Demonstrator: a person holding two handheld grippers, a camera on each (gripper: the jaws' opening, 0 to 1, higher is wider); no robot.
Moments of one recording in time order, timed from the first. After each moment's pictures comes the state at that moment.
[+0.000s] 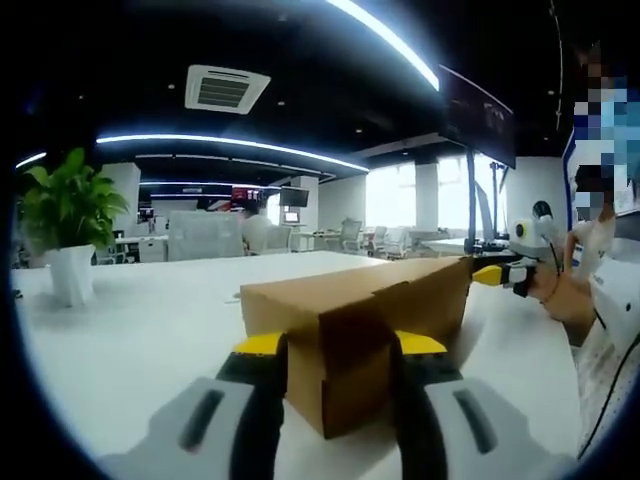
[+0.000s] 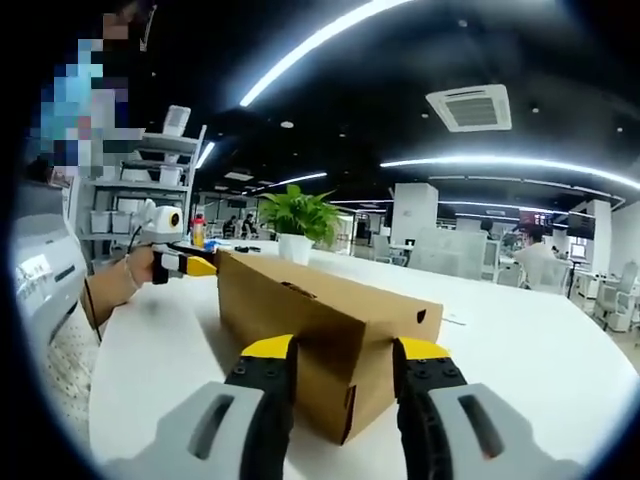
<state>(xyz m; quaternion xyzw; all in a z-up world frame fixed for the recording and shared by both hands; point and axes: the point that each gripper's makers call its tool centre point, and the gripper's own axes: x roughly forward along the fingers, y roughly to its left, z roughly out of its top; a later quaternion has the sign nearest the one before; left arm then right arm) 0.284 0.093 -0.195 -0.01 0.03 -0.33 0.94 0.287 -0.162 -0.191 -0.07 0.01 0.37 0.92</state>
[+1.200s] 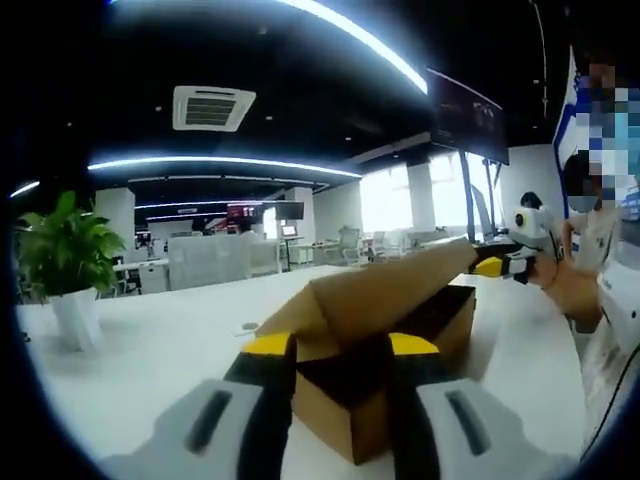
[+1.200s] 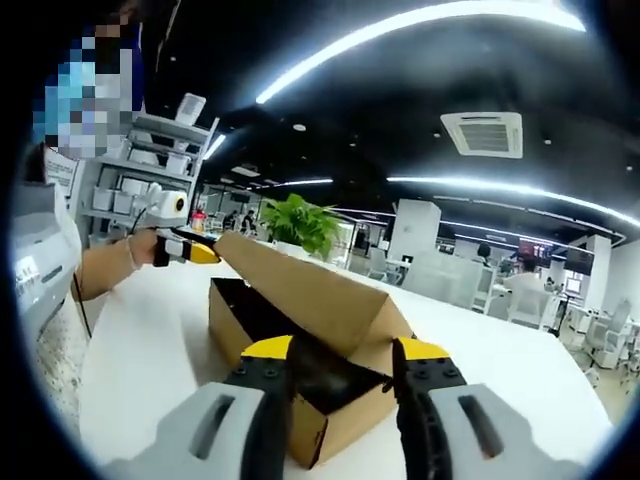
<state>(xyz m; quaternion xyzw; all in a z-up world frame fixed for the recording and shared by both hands) 0.298 0.100 -0.152 0.04 0.00 -0.34 0.94 0.300 -0.161 -0.149 -0.13 -0.03 0.37 0.92</state>
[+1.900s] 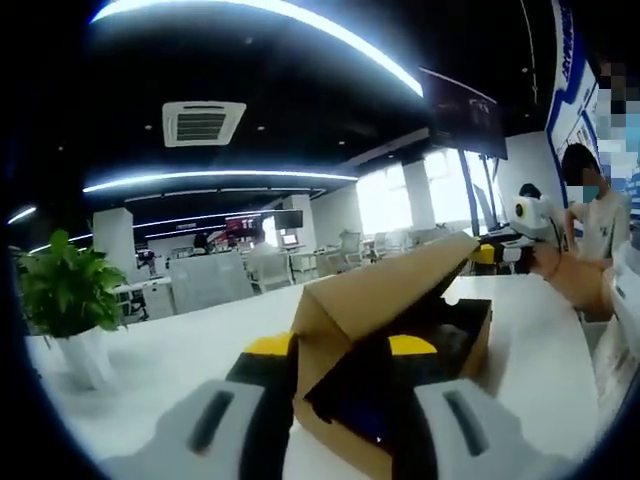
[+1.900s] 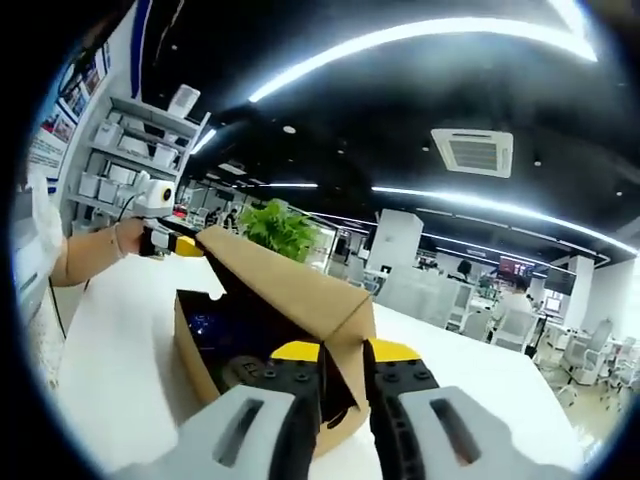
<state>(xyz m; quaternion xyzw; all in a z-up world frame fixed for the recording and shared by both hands) 0.325 0.101 -0.115 0.07 -0.02 -0.34 0.94 0.330 -0.175 -0.109 -0.14 -0.06 0.33 0.93</state>
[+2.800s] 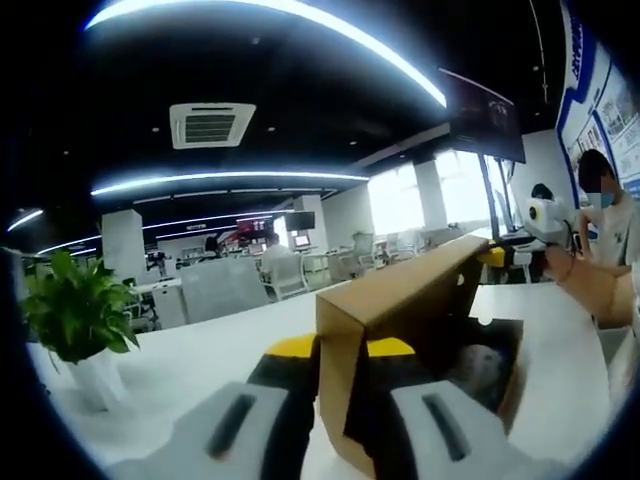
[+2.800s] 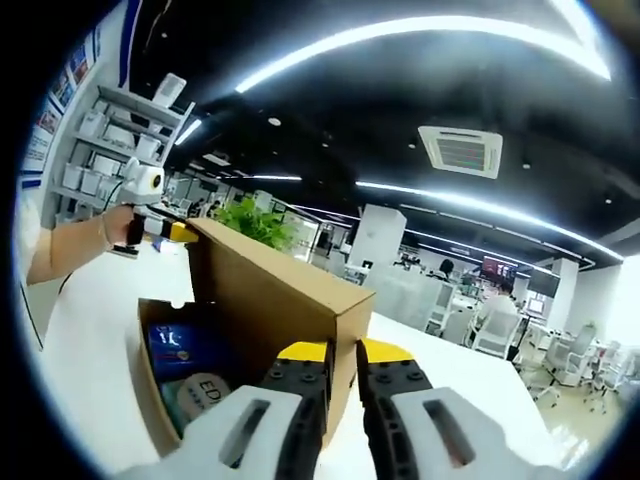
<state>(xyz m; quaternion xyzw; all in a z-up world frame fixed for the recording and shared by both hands) 0.377 0.111 -0.075 0.07 -0.02 -0.31 0.95 0.375 -0.176 -0.082 -0.16 -0.05 0.28 0.94</state>
